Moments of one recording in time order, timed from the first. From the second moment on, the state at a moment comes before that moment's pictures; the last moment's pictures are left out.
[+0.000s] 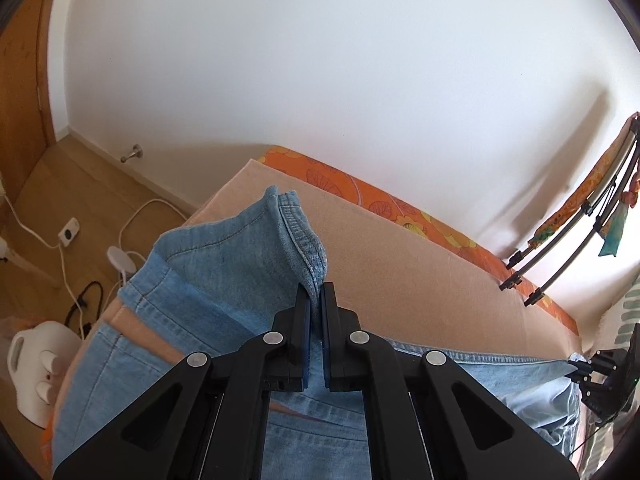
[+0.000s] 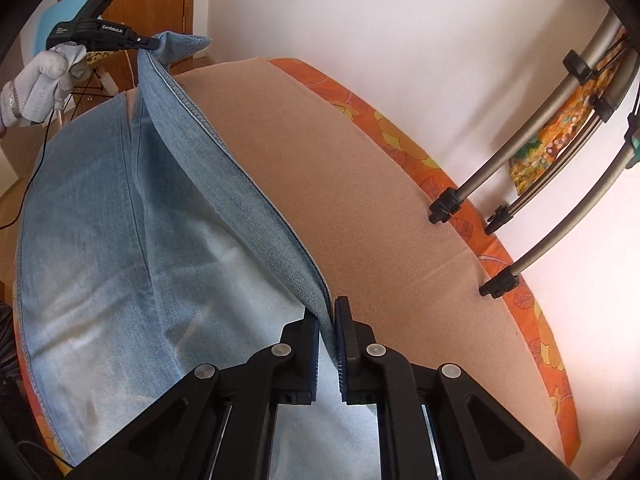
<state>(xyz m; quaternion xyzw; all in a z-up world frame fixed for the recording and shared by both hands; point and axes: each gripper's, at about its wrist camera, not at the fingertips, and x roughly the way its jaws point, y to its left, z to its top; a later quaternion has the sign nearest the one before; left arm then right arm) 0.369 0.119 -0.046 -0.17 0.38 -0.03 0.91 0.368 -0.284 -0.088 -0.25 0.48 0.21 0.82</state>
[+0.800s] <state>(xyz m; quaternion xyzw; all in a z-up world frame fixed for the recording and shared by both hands) 0.170 0.212 -0.127 -0.30 0.38 0.00 0.88 0.125 -0.161 -0.085 -0.33 0.50 0.26 0.76</state>
